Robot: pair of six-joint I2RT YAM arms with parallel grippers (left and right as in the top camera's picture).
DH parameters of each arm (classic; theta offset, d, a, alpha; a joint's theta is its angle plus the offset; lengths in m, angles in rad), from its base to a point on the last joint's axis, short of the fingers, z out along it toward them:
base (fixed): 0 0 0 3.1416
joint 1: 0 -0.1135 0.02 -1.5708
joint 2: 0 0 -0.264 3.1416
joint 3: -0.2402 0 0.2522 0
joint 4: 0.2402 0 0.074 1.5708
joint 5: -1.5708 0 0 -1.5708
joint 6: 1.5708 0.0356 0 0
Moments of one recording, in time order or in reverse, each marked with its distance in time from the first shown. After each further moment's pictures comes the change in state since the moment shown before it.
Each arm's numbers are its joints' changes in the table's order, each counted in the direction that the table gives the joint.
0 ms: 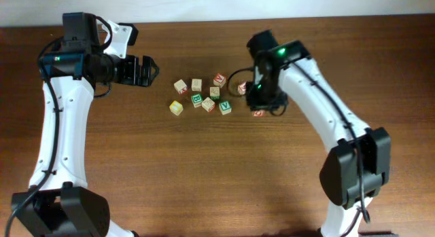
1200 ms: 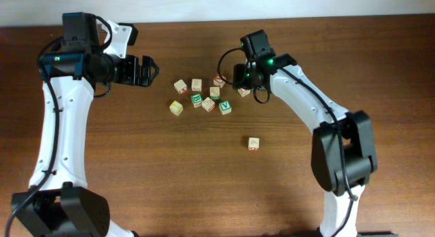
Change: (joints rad) left arm 0.000 0.000 -0.001 -0.001 0.003 0.000; right arm 0.035 -0.113 0.094 -0.620 -0.063 0.092
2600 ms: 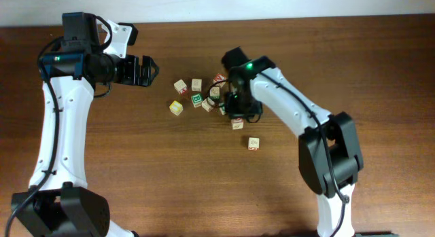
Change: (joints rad) left arm 0.000 0.000 -0.001 0.001 0.000 0.000; right arm -0.139 -0.024 -0.082 0.475 0.088 0.027
